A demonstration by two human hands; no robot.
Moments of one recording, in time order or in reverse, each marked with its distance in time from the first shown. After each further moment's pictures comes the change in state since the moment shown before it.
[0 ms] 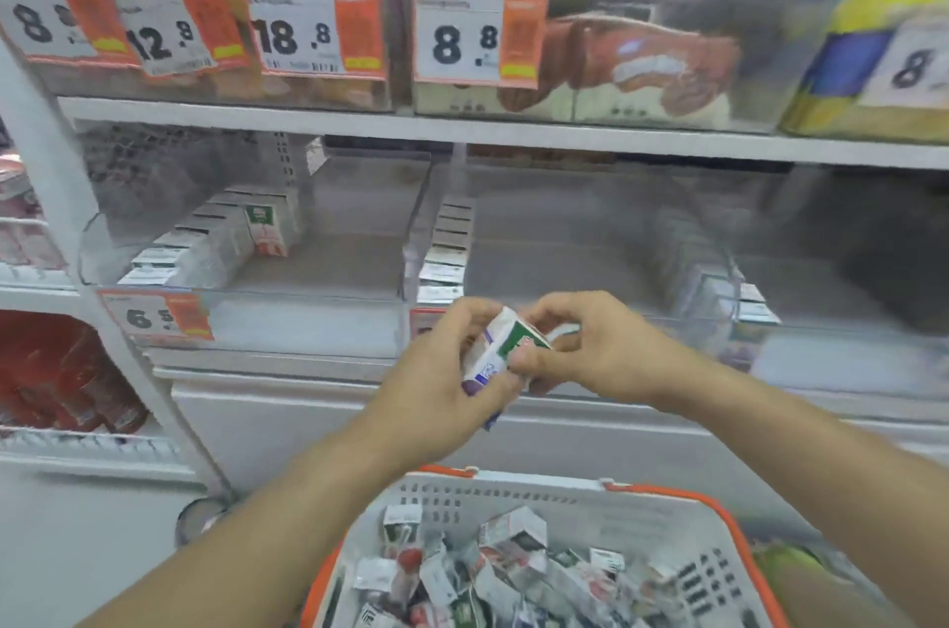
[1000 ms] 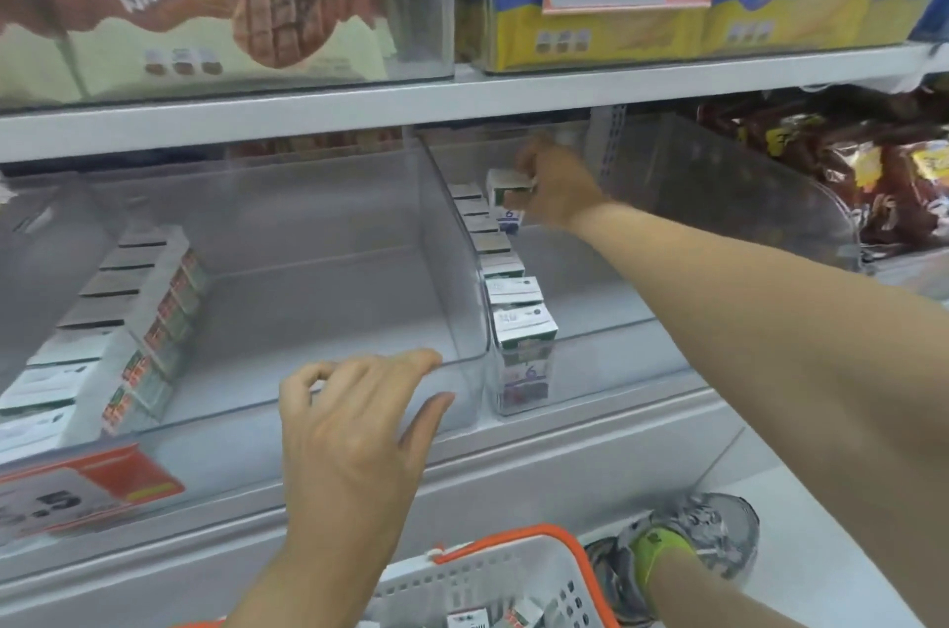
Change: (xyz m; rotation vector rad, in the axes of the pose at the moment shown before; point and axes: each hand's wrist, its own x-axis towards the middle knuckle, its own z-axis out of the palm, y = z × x) left_hand 0.103 -0.008 0.187 0.716 0.389 0.543; right_hand 0.108 0.177 -0.295 -0.608 0.642 0.156
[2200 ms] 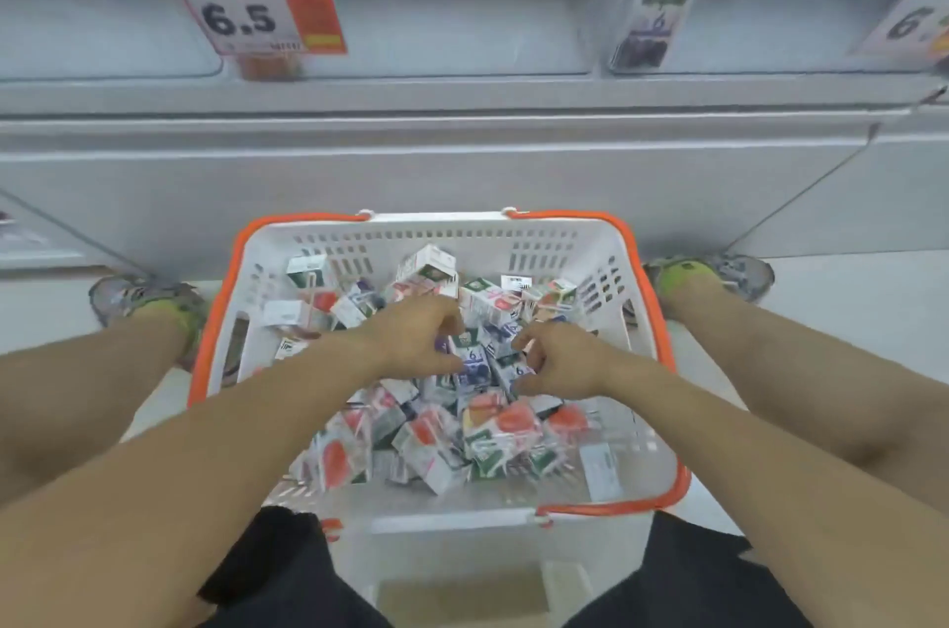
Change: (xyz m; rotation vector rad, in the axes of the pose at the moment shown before) left_hand -0.214 -0.028 -0.048 -0.293 -1.359 -0.368; right_hand -0.426 -0.020 0.147 -0.023 -1.135 0.073
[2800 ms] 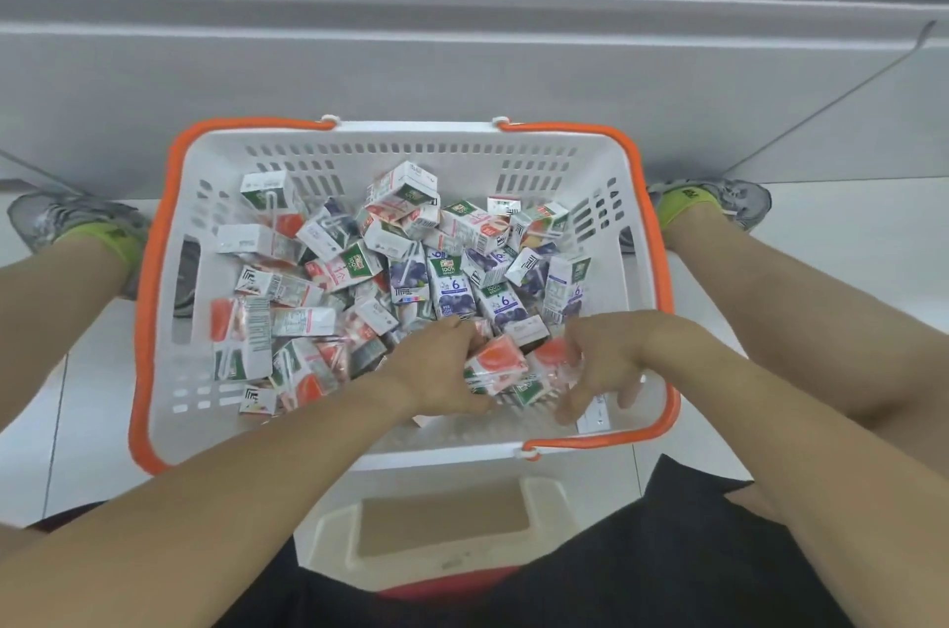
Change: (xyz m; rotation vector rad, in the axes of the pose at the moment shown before) left_hand -0.002 0.012 0.128 -0.005 -0.086 -0.041; right_hand -0.046 0.007 0.005 -0.155 -0.478 0.362
